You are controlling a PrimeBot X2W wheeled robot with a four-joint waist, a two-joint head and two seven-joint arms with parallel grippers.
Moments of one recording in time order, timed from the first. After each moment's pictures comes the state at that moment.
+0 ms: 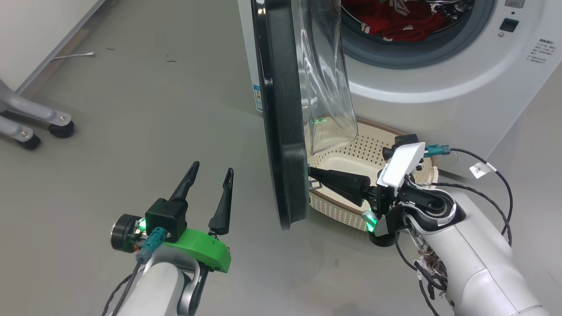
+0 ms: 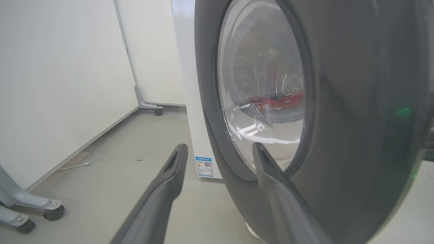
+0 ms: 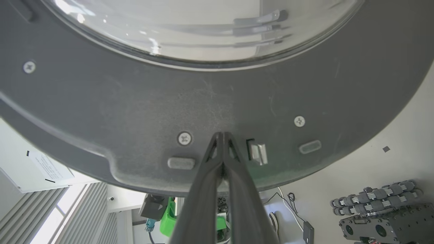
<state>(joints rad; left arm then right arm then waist) -0.30 0.03 -0.42 0.34 -0.37 0.04 -0.25 -0.54 -0.07 0.43 0.55 1.82 0.12 0.75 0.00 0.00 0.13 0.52</state>
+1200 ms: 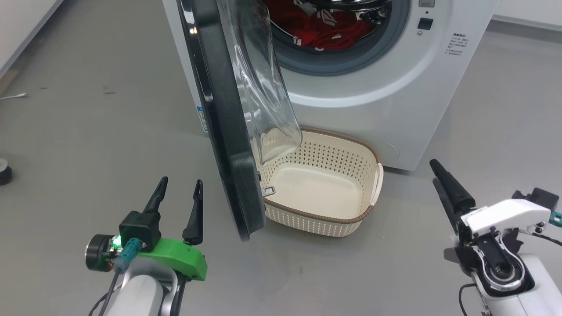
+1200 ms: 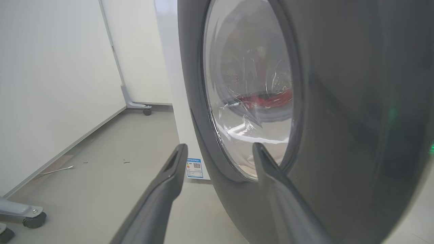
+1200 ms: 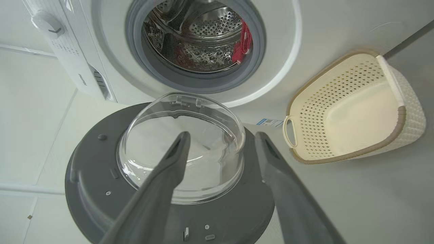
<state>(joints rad) -0.24 0.05 -0.32 0.37 -0.35 0.06 -0.25 -0.17 -0.16 0.15 0.22 1.54 0.12 0.18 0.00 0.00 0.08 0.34</state>
